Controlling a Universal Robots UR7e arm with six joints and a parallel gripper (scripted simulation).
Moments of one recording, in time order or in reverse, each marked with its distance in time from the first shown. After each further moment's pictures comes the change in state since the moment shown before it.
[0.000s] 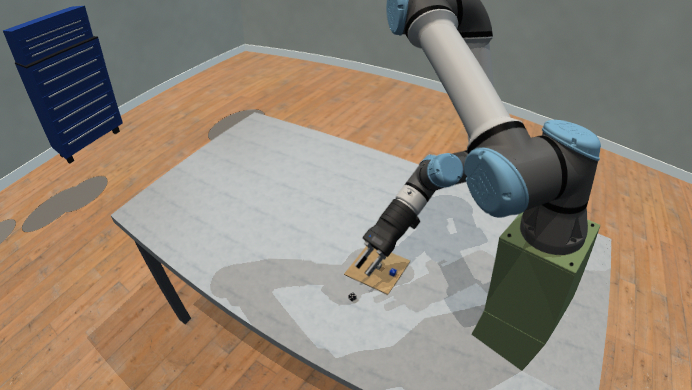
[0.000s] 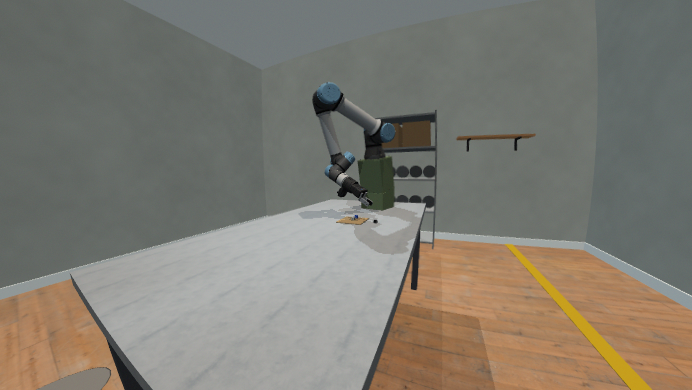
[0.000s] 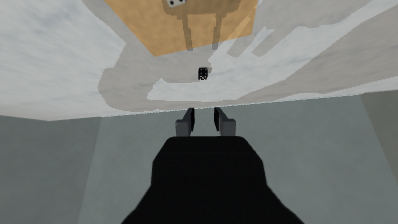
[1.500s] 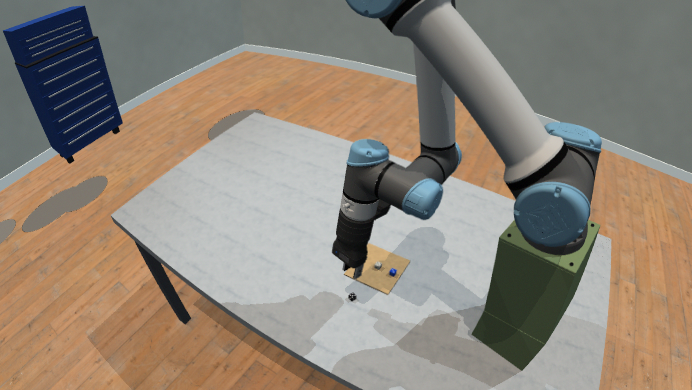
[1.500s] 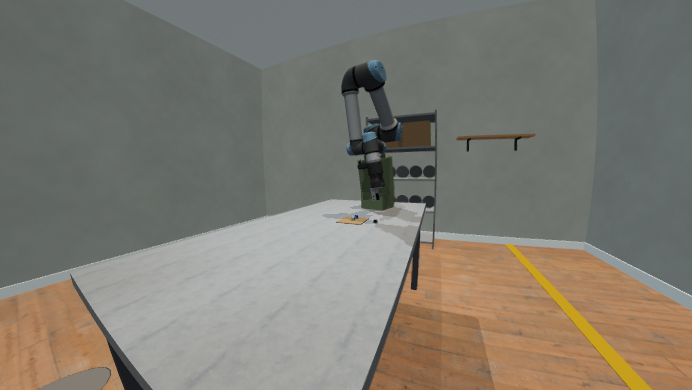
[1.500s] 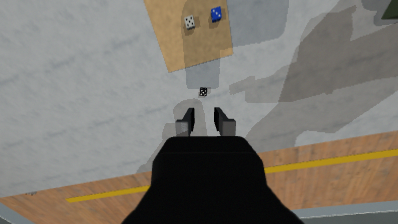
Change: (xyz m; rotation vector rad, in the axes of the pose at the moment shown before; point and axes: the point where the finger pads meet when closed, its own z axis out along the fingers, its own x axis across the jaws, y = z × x) arm 0.000 0.052 0.026 0.874 -0.005 -0.005
